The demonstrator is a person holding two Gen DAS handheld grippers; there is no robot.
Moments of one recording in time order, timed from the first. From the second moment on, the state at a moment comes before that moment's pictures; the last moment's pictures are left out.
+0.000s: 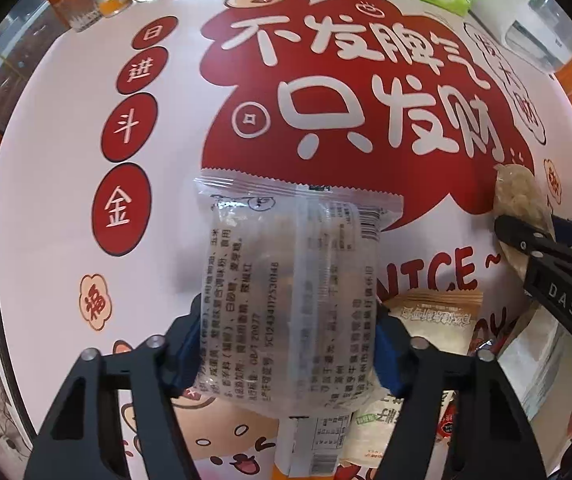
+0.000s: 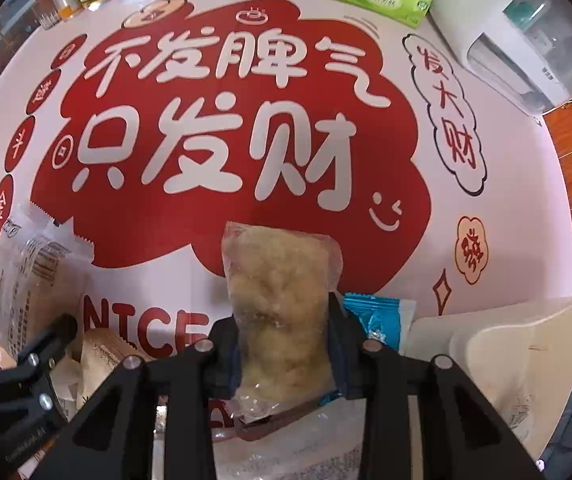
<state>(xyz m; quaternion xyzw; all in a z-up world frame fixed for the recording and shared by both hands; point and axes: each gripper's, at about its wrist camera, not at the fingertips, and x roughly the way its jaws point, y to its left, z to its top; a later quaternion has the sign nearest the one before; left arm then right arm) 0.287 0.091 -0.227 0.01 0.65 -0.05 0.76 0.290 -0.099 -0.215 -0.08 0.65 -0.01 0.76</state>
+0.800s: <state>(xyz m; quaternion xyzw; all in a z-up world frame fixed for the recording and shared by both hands) 0.153 0.078 -0.053 0.00 0.51 -0.06 0.86 0.125 -0.142 -0.041 0.11 0.43 0.11 0.89</state>
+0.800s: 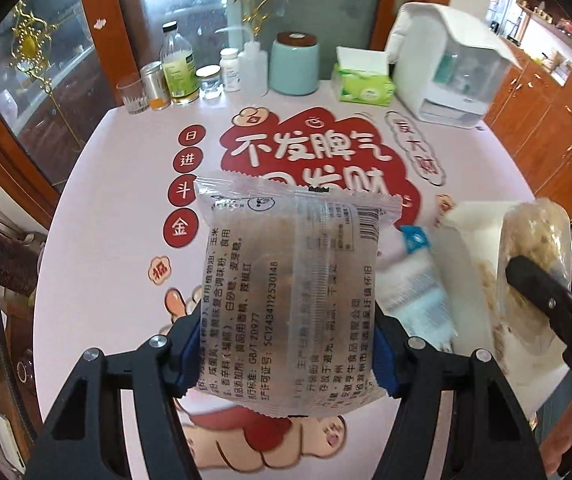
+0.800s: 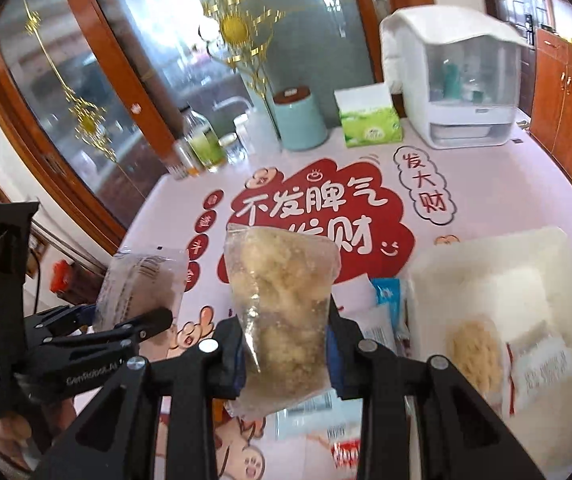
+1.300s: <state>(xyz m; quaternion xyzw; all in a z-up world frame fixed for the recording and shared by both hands) 0.071 -0.050 -0.034 0.06 0.48 -0.14 0.86 0.005 -0.221 -0.028 0.12 0.39 0.06 0.91</state>
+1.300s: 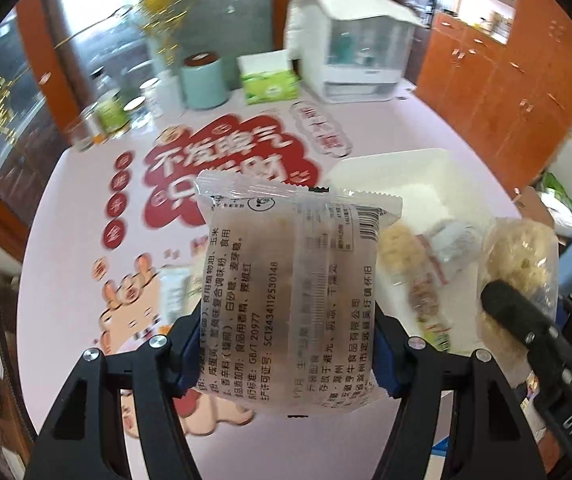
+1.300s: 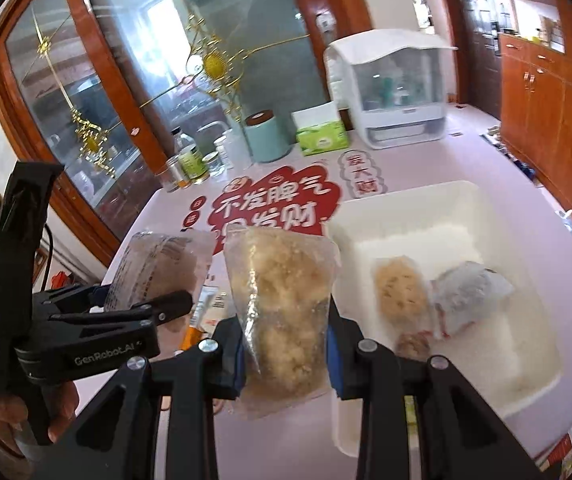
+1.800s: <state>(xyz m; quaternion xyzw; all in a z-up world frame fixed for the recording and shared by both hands) 0.076 -0.172 0.002 0.12 0.42 -0.20 0.88 -0.013 -0.314 -0.010 0.15 0.33 -0.05 0.93</state>
